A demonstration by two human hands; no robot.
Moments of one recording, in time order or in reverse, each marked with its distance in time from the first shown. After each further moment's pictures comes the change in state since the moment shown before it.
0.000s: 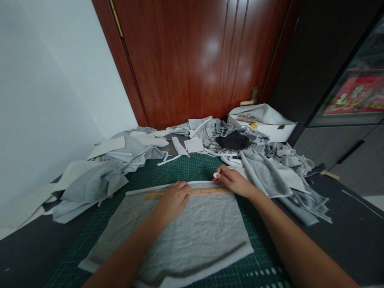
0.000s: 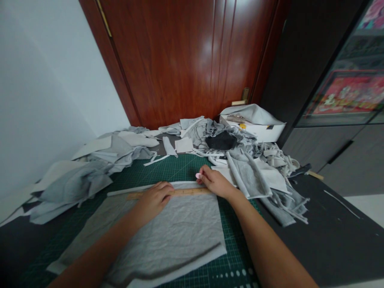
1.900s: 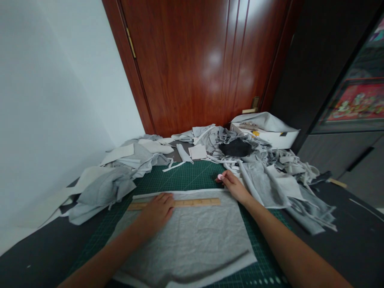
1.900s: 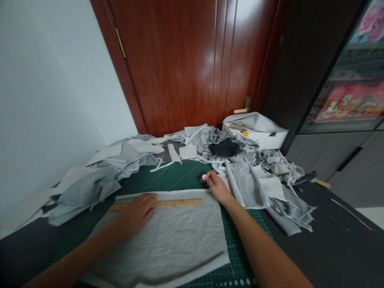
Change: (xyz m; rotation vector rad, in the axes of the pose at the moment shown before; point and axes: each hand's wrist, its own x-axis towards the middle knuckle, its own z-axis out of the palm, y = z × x) left_hand -0.056 -0.040 -0.017 0.301 -0.072 -0.029; right_hand 0.018 0.039 0.020 0.232 0.281 0.059
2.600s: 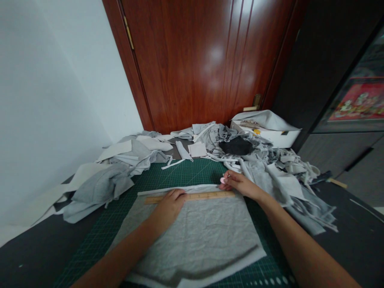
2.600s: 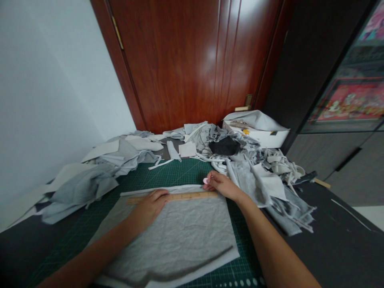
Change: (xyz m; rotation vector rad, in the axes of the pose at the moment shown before) left_hand 0.028 0.017 0.030 -0.153 0.209 0.085; right_hand -0.011 -0.035 -0.027 0.098 -0.312 0.208
